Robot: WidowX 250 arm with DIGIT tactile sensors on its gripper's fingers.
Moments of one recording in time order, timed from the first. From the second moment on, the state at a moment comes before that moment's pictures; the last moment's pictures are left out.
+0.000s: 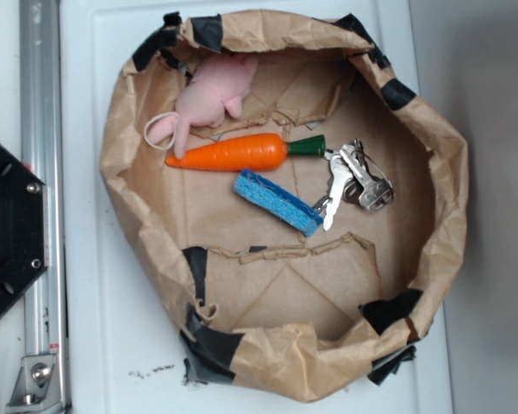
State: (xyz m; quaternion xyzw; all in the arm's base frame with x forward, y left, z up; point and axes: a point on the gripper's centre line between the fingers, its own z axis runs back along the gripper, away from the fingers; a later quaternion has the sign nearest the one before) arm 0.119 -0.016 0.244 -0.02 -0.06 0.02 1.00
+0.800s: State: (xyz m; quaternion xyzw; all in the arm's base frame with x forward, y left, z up) arm 0.214 0.007 0.179 0.05 -0.12 0.01 0.99
